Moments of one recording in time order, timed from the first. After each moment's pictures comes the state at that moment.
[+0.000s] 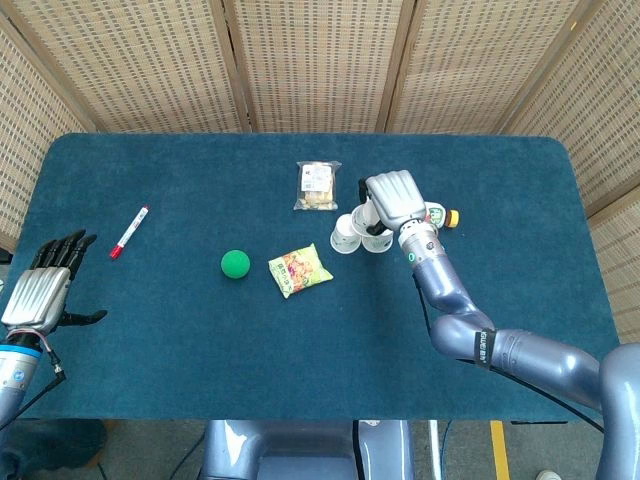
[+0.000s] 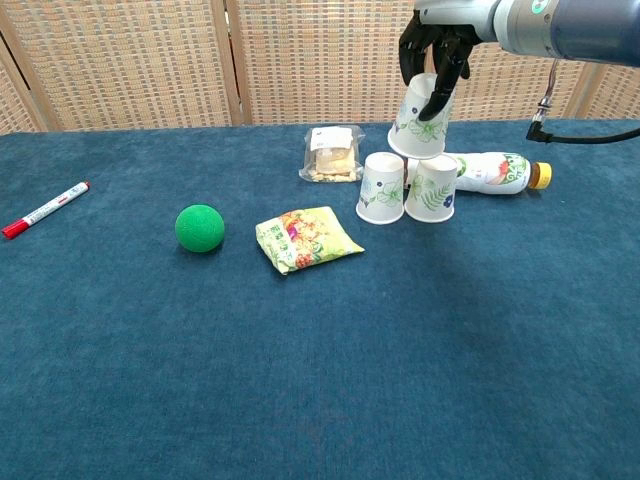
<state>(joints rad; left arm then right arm) -0.36 -0.99 -0.11 -1.82 1.18 1.19 0.16 1.10 -1.42 0.33 -1.36 -0.65 0.82 -0.53</state>
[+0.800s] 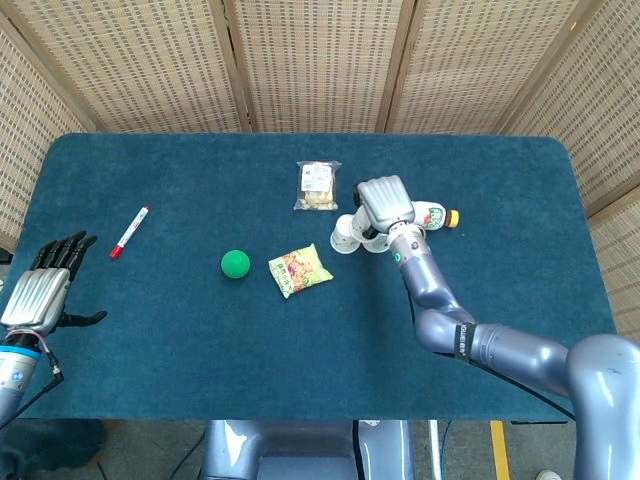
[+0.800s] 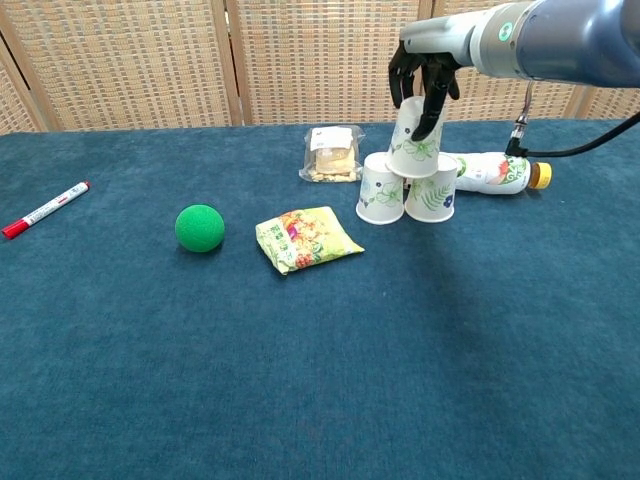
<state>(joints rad) -0.35 -0.98 -0.11 -1.82 1.20 1.18 0.13 1.18 -1.48 0.28 -1.29 -0.52 0.80 -0.61</state>
